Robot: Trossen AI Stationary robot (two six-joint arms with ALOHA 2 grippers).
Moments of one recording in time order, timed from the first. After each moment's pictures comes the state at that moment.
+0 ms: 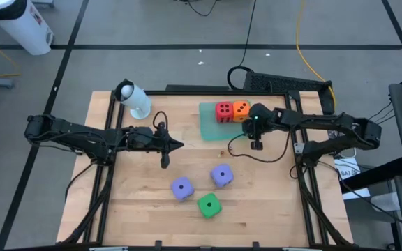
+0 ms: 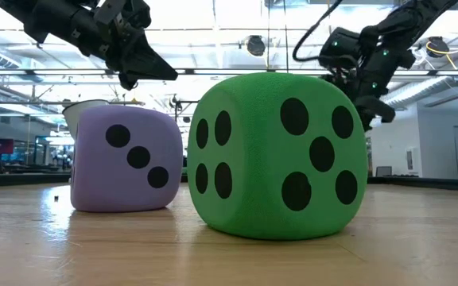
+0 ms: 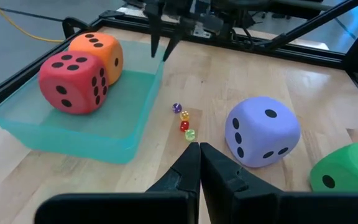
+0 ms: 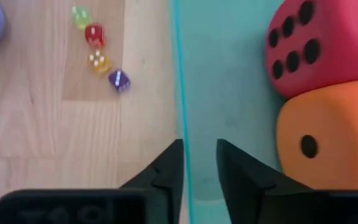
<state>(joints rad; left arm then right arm) -0.02 1.12 0.56 0.17 -0.13 -0.18 -0.43 1.25 0.68 -0.39 -0.11 -0.42</state>
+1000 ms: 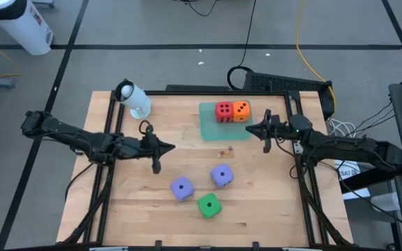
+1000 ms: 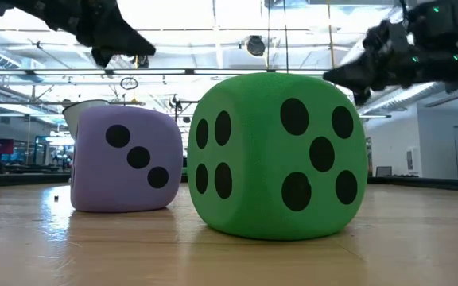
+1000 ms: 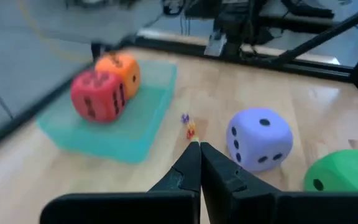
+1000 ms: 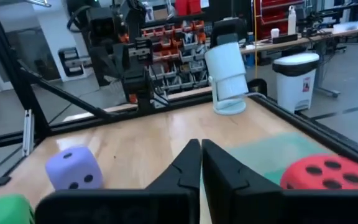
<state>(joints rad) -0.24 0.96 0.57 0.03 -0.42 -0.25 -0.43 0.73 0.15 0.60 -0.31 0.17</state>
